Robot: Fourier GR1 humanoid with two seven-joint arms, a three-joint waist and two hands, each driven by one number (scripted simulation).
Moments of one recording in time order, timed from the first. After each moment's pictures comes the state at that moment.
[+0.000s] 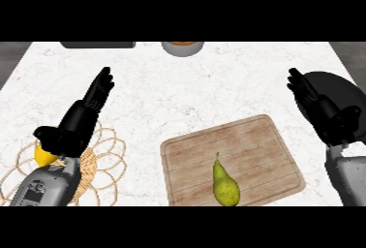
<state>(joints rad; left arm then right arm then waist) -0.24 0.26 -0.17 -1.62 0.06 0.10 0.10 -0.27 -0.38 0.03 -1.40 -0.10 0.10 0.04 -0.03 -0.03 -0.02</state>
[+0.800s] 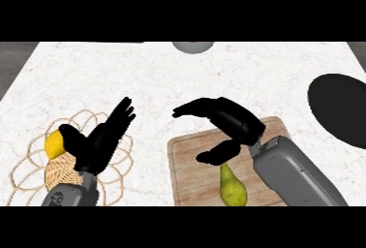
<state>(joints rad) -0.11 0.15 -0.18 -1.52 0.25 0.01 0.19 -0.55 -0.26 0.51 -1.42 0.32 0.20 -0.11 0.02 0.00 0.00</state>
